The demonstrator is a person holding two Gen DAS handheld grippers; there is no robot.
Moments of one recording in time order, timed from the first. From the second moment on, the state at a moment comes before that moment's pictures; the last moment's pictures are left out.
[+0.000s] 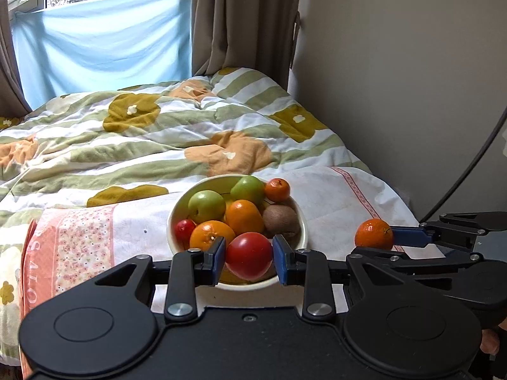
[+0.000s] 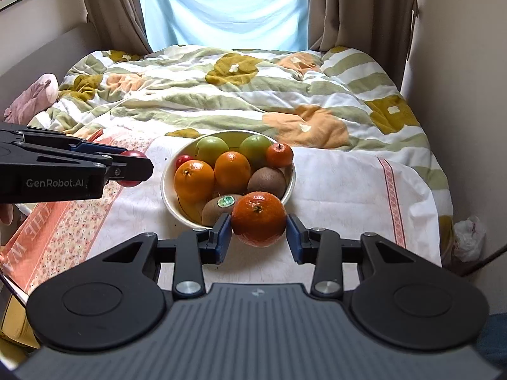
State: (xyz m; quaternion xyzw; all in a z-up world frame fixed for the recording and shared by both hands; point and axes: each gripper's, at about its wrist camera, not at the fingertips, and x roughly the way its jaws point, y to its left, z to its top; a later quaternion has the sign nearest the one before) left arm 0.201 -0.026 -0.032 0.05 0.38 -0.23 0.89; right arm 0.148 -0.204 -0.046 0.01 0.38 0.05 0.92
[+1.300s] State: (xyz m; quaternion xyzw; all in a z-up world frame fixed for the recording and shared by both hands) left arm 0.296 -0.039 -0.070 0.03 0.43 -0.14 0.89; right arm 0.287 -0.223 -0.090 -0.05 0.41 0.17 0.89
